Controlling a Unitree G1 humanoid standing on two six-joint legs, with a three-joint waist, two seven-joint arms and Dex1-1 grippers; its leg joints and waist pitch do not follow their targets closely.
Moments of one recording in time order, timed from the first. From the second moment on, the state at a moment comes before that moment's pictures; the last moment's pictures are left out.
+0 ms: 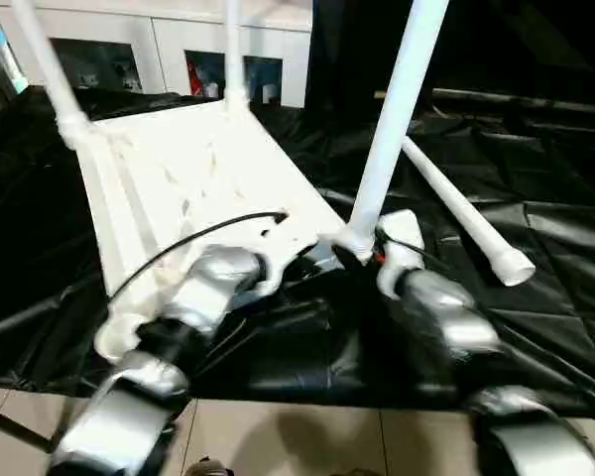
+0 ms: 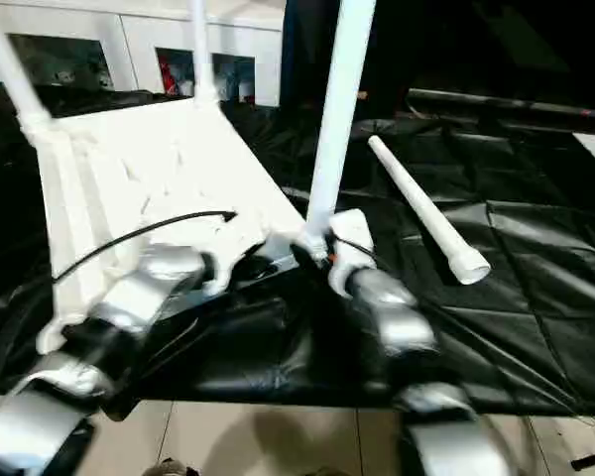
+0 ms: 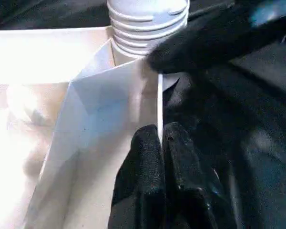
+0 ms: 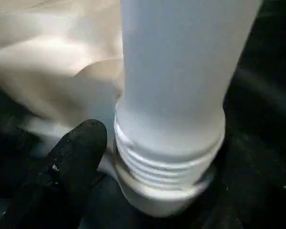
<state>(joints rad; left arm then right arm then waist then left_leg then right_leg) -0.62 0.26 -0.29 0.58 0.07 0.21 -0.92 -0.51 -0.21 0.06 0.73 0.11 -0.03 0.71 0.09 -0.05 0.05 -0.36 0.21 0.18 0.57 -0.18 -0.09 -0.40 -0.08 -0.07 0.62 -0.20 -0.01</state>
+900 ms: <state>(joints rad) -0.56 0.34 -0.29 0.49 0.04 0.19 -1.08 -0.44 -0.22 0.09 0.64 0.14 -0.01 0.87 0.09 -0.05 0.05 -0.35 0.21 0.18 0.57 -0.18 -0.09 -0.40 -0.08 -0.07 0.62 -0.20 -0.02</state>
